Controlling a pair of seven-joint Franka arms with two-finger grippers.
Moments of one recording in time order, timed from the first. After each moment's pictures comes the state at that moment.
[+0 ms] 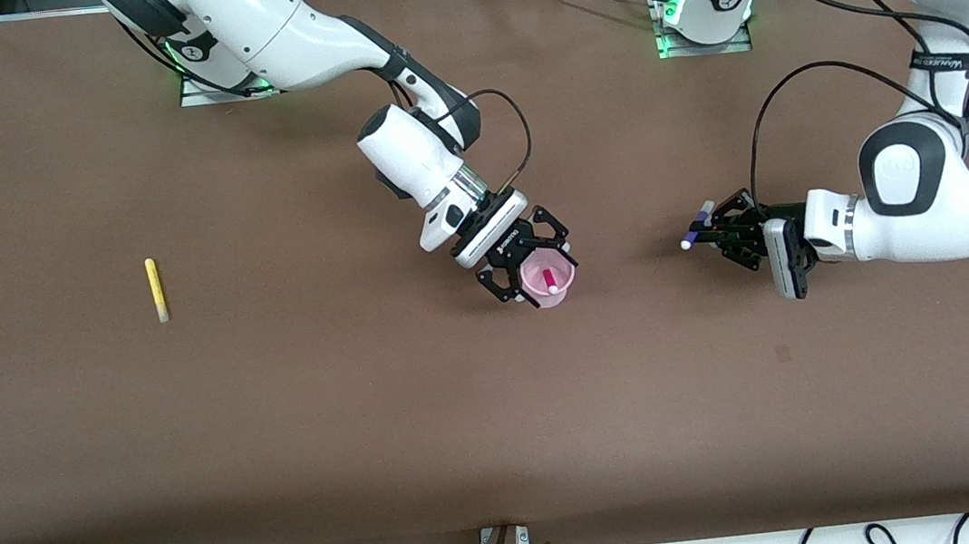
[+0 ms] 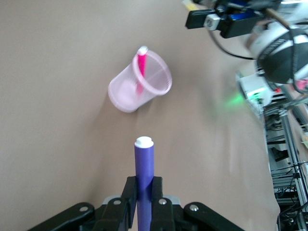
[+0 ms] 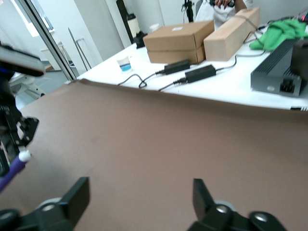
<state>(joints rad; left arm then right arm) 0.27 0.52 -0.27 -1.79 -0.75 1.78 1.40 0.63 0.85 0.21 -1.57 0.06 3.52 0.09</state>
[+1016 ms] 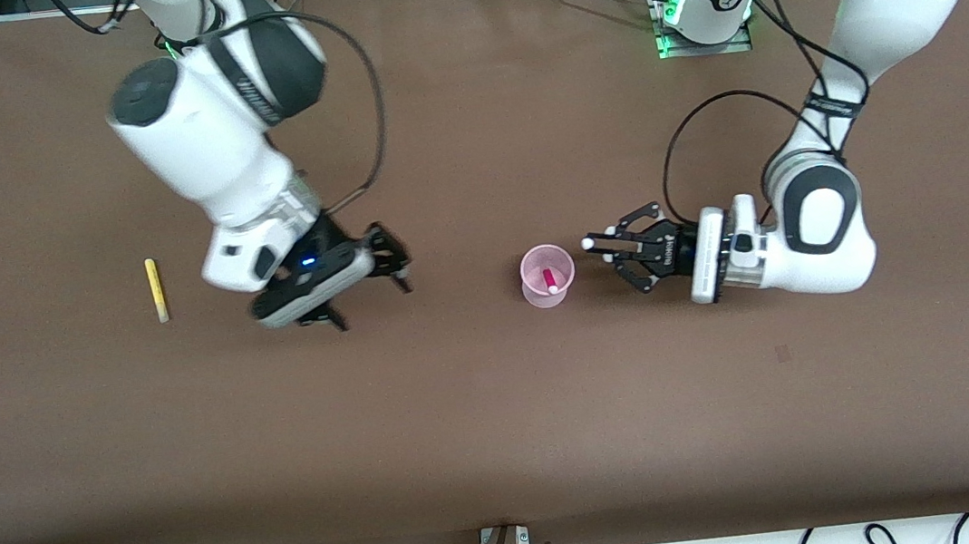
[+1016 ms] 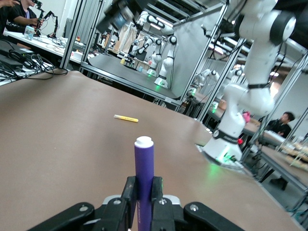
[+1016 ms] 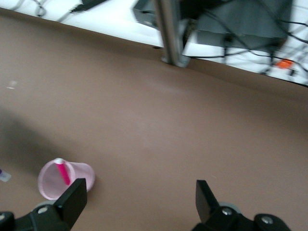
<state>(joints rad) 0.13 0.67 -0.39 -1.70 -1.21 1.81 1.90 0.37 0.34 0.08 -1.54 0.10 2.30 0.07</state>
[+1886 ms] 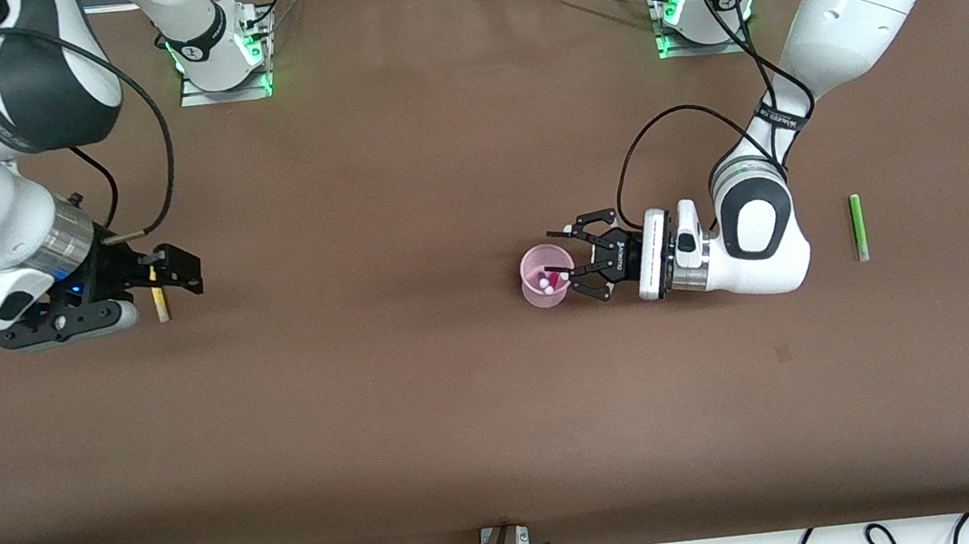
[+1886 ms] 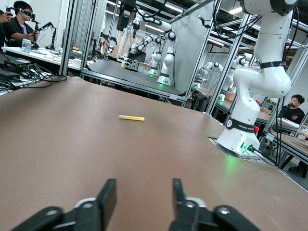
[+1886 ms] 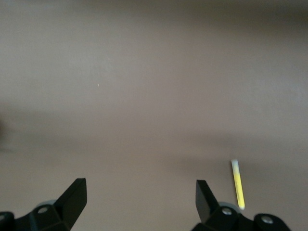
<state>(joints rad) 0.06 0.73 -0.38 -1.70 -1.27 1.89 2.05 0.36 0.22 -0.21 -1.55 0.10 1.79 0.03</state>
